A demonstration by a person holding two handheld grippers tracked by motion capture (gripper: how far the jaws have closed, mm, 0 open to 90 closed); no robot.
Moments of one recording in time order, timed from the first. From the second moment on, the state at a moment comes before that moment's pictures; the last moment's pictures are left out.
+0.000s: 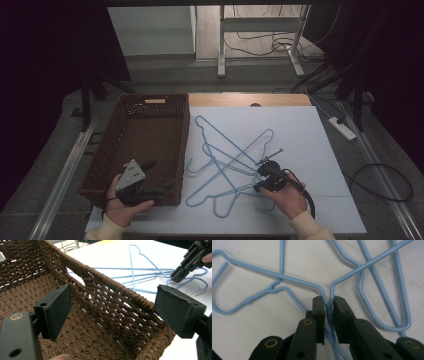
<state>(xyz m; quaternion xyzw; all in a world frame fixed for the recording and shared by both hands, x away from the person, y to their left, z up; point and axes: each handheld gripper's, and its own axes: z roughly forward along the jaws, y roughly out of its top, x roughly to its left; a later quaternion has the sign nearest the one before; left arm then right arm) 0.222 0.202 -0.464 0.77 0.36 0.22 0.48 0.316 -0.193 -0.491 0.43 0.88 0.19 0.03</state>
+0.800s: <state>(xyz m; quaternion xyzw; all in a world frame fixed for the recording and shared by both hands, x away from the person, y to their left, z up) 0.215 0.192 -0.457 0.78 0.34 0.23 0.48 0.318 -0.210 -0.475 0.46 0.85 0.25 0.01</state>
